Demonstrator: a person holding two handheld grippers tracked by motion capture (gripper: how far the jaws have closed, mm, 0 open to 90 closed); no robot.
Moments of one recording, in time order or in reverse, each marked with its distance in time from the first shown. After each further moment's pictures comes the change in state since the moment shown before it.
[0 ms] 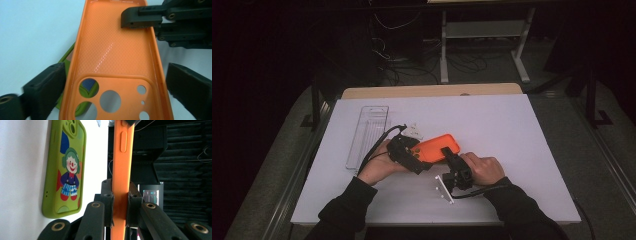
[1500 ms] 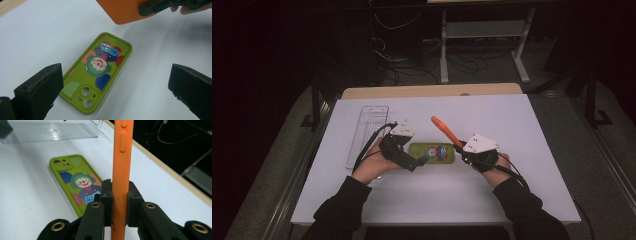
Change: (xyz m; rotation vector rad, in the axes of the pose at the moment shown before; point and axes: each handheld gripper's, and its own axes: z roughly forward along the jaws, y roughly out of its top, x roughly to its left) left arm 0.008 -0.009 -0.013 -0.084 0.057 -0.016; right arm -0.050 -0.068 0.004 -0.009 0.414 1.069
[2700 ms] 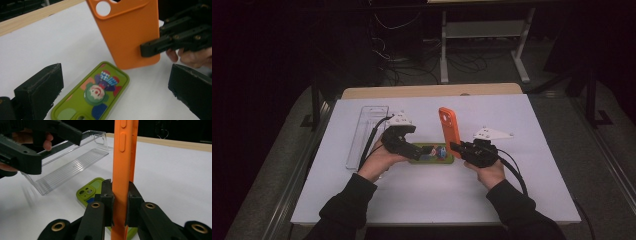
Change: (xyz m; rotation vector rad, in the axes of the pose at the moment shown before) left arm 0.006 0.017 0.002 -0.190 -0.016 -0.135; right arm -0.010 -0.003 0.004 -0.091 0.159 0.455
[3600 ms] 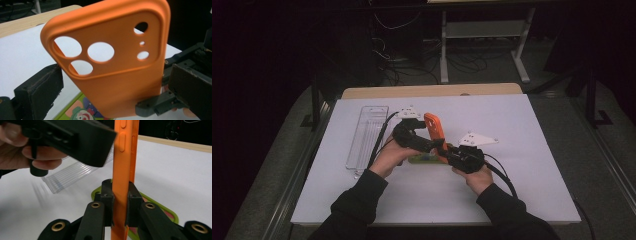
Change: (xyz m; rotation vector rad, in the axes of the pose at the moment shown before) left arm 0.003 0.012 0.025 -0.069 -0.067 -0.057; right arm 0.031 -0.003 0.019 0.011 0.038 -0.045
